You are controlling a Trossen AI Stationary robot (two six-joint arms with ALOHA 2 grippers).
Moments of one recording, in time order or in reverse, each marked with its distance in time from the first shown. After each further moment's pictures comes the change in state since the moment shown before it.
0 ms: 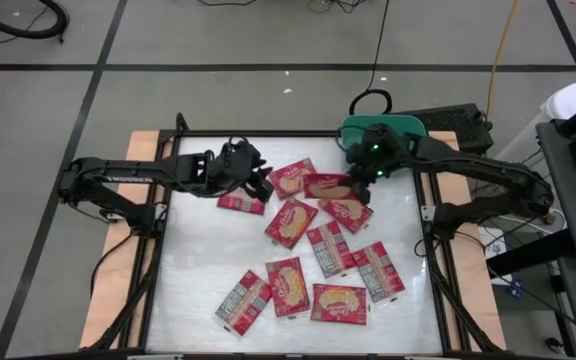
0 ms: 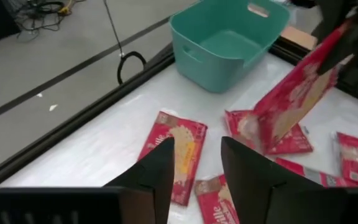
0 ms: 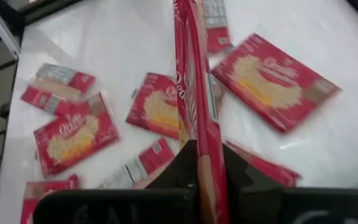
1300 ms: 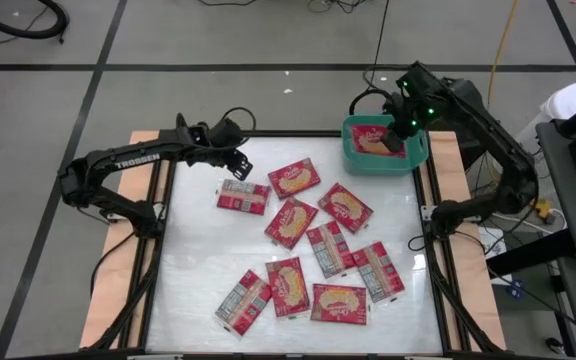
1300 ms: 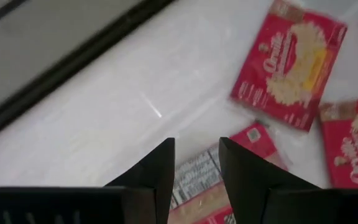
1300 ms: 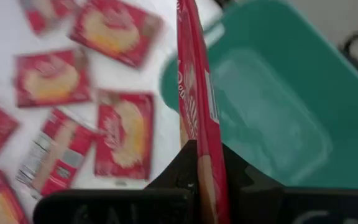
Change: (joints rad) left arm 0.428 0.011 -0.131 -0.257 0.335 0.125; right arm -0.490 0.176 0.491 -0.703 0.135 -0.224
